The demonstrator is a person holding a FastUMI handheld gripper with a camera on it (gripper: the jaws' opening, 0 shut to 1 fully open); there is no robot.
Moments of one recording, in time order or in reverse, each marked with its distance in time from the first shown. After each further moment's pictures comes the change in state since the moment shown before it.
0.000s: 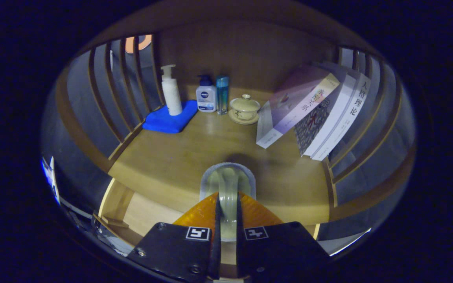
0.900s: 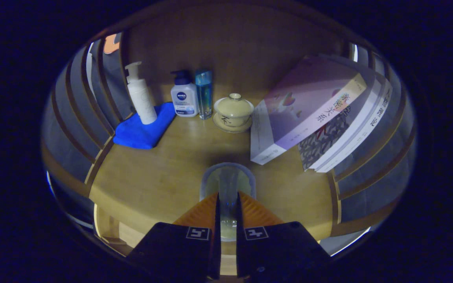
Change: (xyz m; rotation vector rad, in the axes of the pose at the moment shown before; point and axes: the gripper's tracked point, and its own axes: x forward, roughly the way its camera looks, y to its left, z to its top) arm 0.064 -0.008 0.039 0.035 0.047 -0.076
